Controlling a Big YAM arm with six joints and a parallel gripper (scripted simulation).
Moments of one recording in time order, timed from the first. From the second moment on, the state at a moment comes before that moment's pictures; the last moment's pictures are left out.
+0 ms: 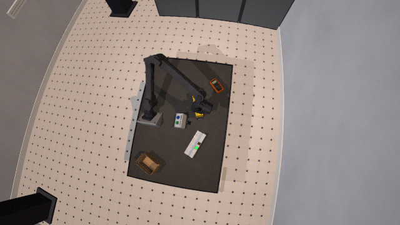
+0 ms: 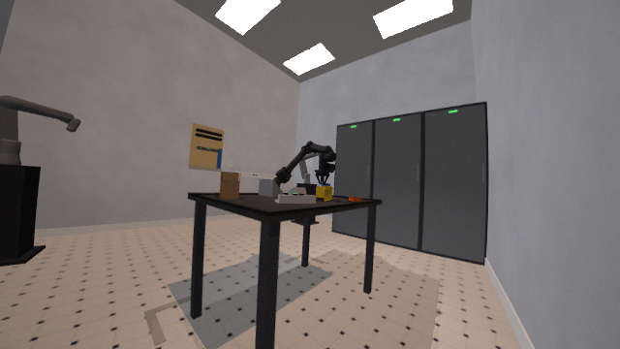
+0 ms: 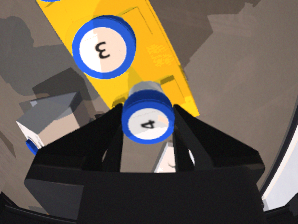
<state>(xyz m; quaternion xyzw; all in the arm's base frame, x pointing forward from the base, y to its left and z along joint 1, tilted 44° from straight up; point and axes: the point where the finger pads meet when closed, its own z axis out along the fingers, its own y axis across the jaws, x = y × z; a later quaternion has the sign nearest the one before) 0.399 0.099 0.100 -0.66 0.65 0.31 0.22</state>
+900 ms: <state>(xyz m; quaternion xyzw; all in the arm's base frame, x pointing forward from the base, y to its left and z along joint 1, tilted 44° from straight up) 0.399 0.099 0.100 -0.53 0.76 0.34 0.16</state>
